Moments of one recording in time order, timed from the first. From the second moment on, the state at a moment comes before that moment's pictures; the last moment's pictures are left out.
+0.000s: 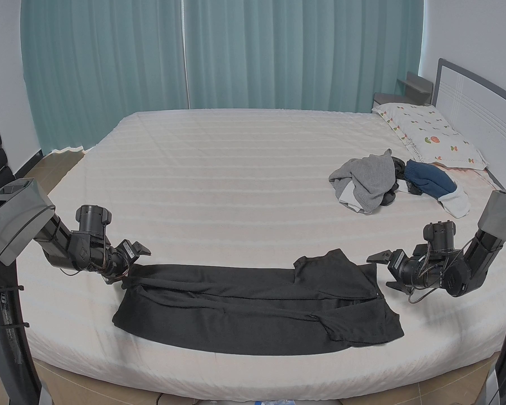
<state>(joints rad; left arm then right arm) 0.04 2.28 -1.04 -0.37 -0.20 -0.72 0.06 2.20 -0.71 -0.80 0.31 0.83</state>
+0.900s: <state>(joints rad) 0.04 2.17 -0.92 -0.38 -0.20 -0.76 0.21 2.08 -0.61 -0.75 0.12 1.00</state>
